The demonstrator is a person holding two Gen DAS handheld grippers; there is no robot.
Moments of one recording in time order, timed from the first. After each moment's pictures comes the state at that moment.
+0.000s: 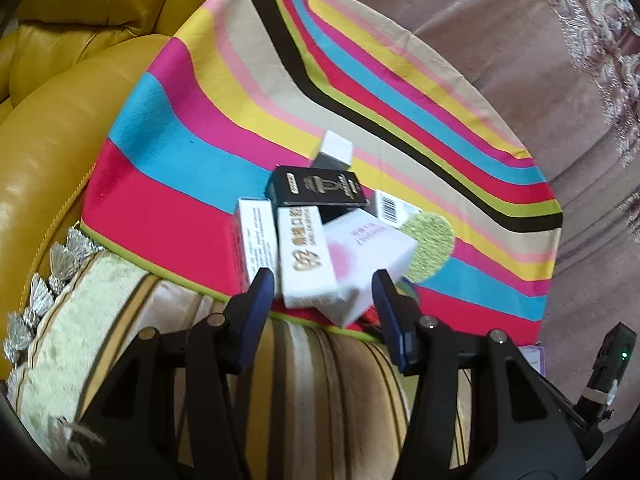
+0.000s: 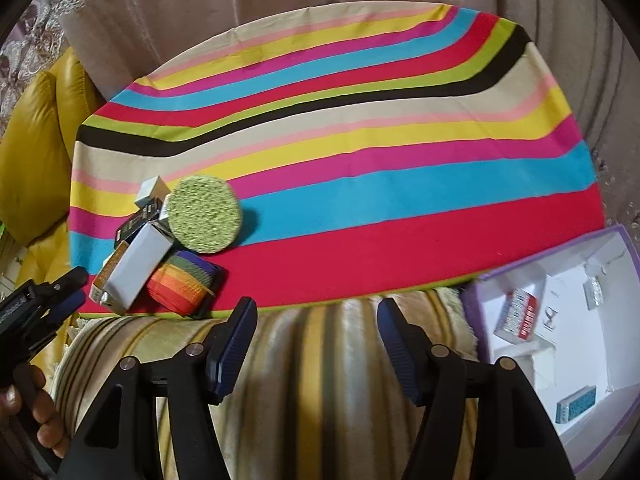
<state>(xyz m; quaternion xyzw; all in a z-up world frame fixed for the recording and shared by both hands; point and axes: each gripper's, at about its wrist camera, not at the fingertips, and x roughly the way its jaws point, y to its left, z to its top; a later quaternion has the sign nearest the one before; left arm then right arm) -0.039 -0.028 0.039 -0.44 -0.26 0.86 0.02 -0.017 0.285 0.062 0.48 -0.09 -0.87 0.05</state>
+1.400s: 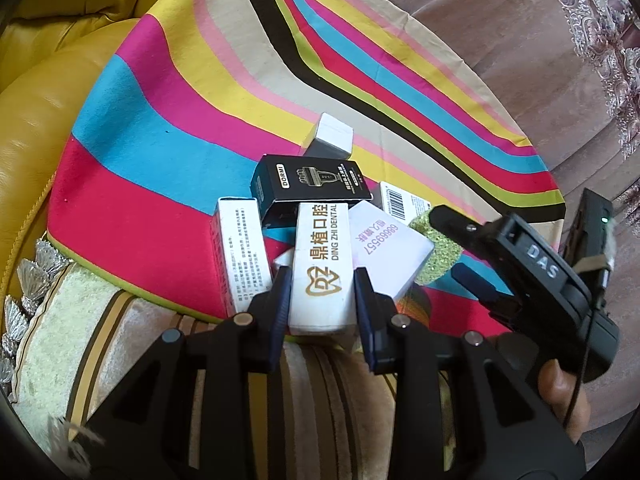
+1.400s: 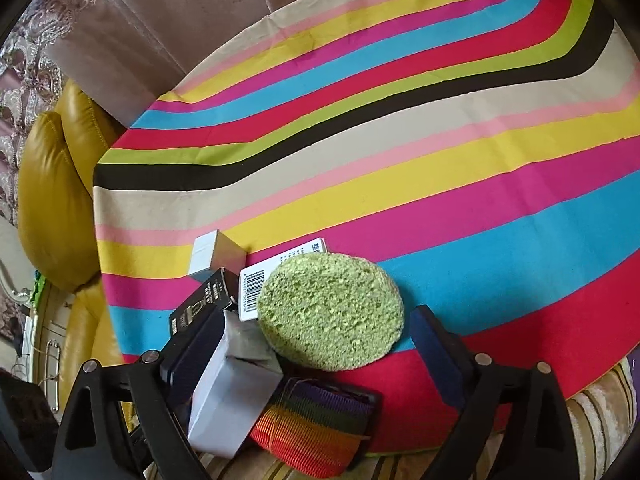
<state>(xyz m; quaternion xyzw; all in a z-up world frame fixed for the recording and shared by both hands) -0.060 -0.026 0.019 -0.45 -0.26 0.85 0.05 -0.127 0.200 0.030 0.48 -0.20 -0.85 0.12</state>
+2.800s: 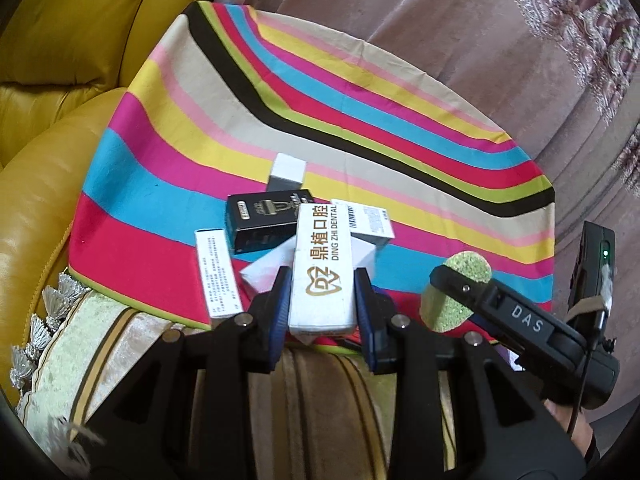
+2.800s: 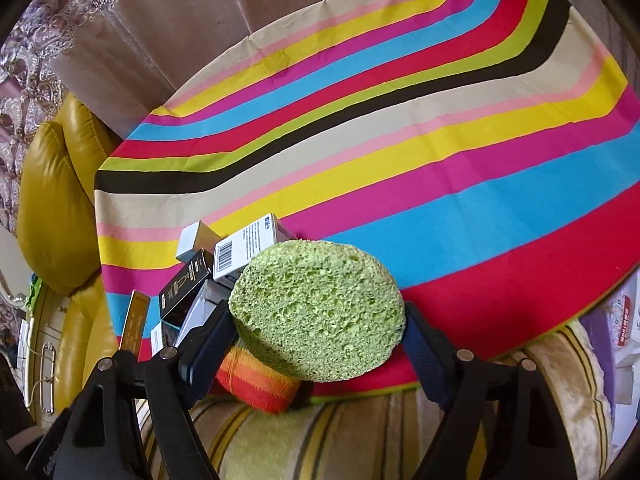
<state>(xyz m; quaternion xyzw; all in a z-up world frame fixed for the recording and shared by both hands) -0.035 0.014 0.061 -0.39 -0.18 0.90 0.05 -0.075 0.239 0.040 0.46 -0.20 -0.86 0.10</state>
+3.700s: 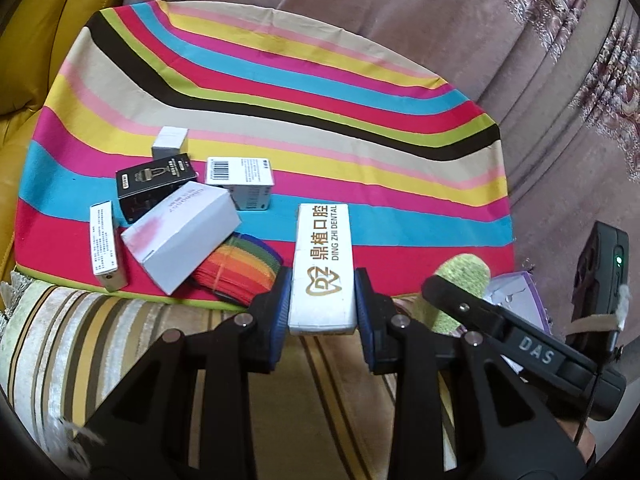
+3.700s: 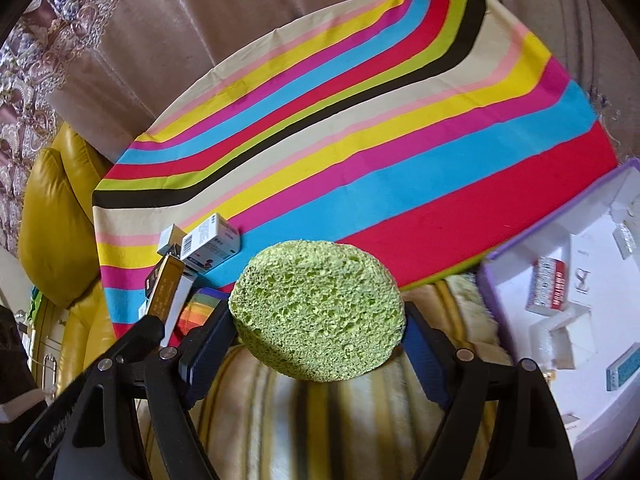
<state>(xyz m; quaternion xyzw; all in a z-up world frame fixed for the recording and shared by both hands) -0.017 0.108 0.071 -0.42 -0.14 0.89 0.14 -0.007 0.322 0.053 0.45 -0.22 -0.86 0.06</state>
